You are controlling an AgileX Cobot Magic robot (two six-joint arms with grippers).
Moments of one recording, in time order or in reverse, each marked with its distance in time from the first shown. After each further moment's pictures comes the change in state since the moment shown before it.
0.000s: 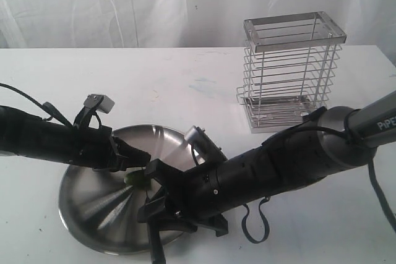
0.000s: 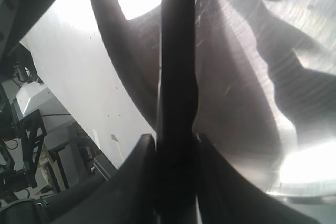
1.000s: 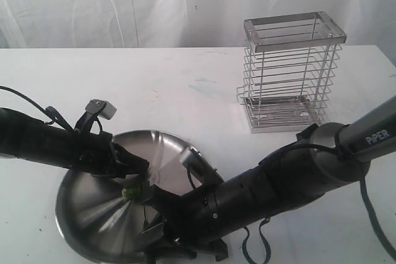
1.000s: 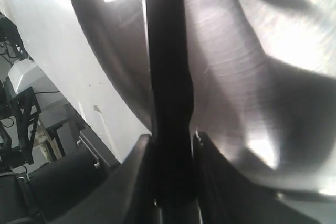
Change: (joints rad) left arm 0.000 0.005 0.000 0.031 -0.031 -0.001; right arm 0.045 0.041 0.058 -0.005 0.038 -0.023
